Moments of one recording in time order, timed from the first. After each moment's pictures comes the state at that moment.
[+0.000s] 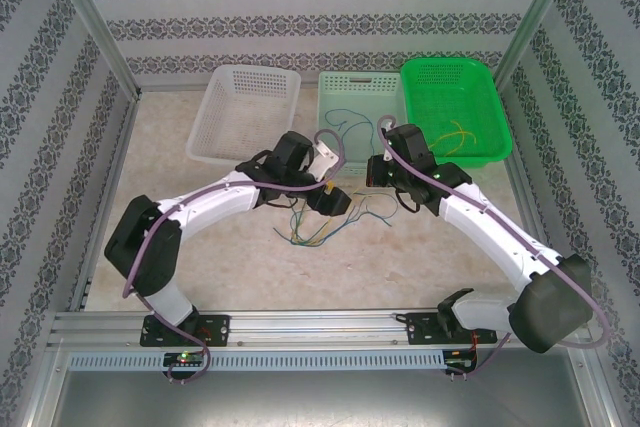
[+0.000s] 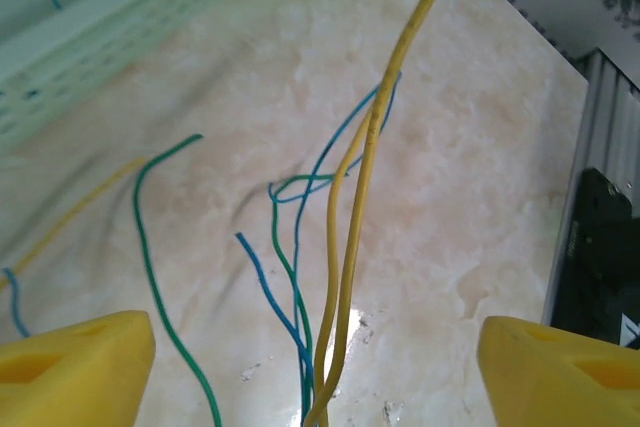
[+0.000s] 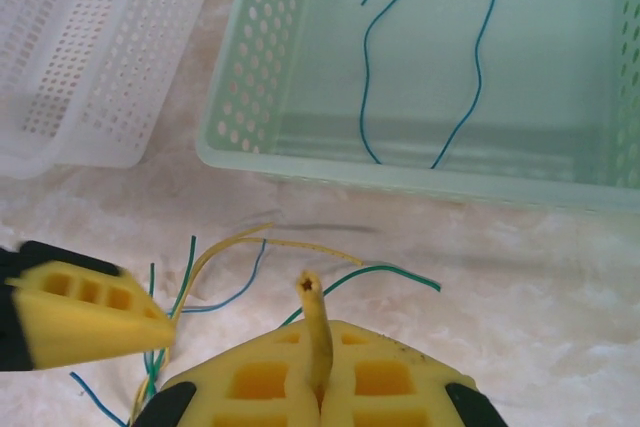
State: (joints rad) left arm -0.66 1.68 1.17 -0.28 0.56 -0.10; right arm 0.49 1.27 1.04 -0.55 -0.01 0.46
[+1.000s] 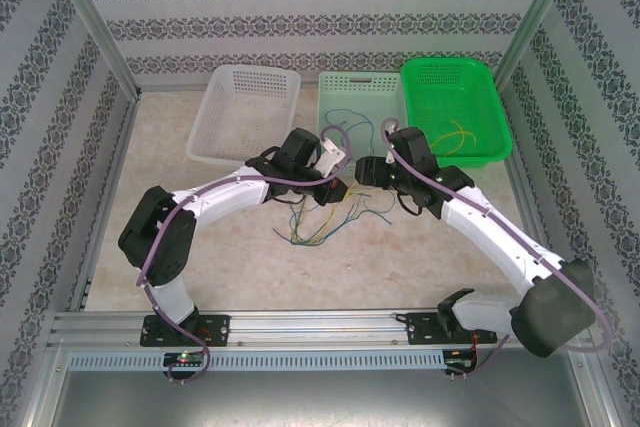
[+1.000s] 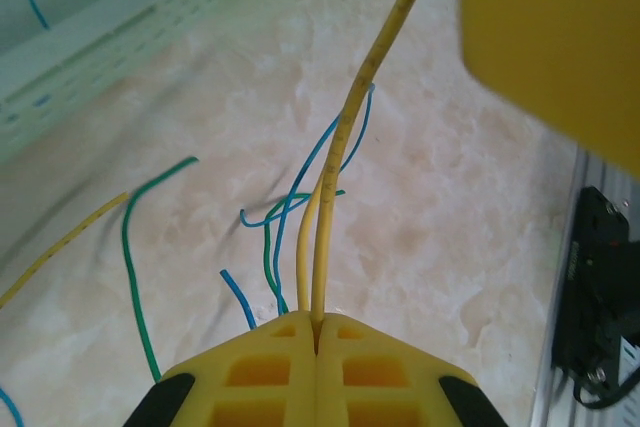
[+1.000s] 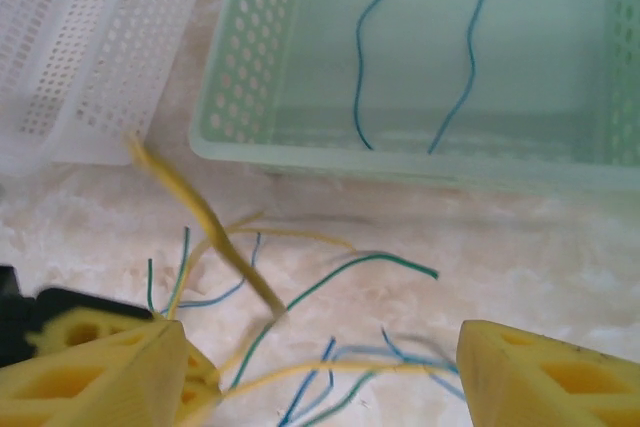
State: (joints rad) left arm -0.66 1.75 1.23 -0.24 0.54 -0.14; right arm 0.48 1.22 0.99 -0.54 0.00 0.50
